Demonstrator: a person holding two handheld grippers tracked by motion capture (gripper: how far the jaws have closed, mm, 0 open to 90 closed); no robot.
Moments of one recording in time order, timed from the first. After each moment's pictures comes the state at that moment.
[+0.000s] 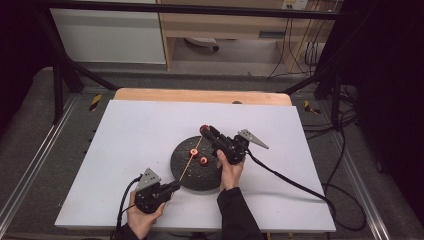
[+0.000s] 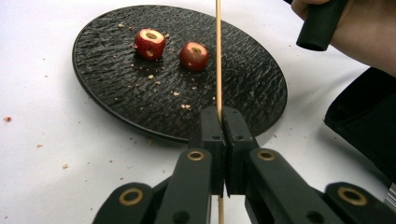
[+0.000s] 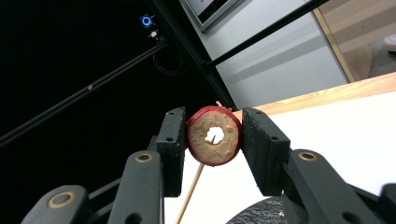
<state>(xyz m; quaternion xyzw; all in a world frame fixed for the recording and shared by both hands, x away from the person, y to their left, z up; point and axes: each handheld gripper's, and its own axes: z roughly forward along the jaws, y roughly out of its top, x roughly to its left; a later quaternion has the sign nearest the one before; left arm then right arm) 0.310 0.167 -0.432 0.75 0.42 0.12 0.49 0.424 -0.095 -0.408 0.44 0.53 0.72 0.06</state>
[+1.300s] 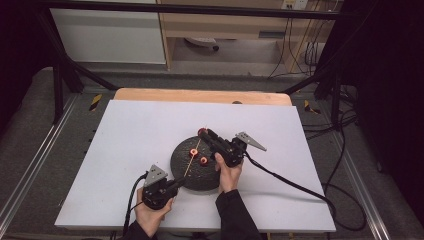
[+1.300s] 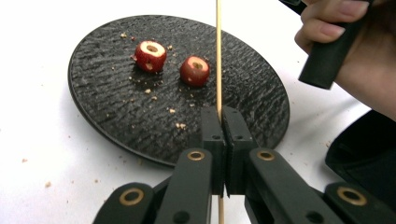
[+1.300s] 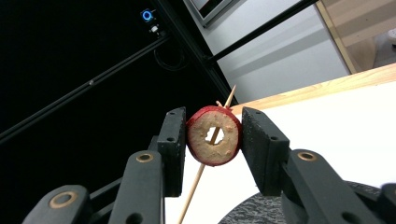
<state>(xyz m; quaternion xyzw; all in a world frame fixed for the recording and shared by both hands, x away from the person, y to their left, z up) 0.317 0.147 -0.426 0.74 0.45 0.13 0.49 0.420 -0.090 -0.415 0.44 0.53 0.72 0.06</state>
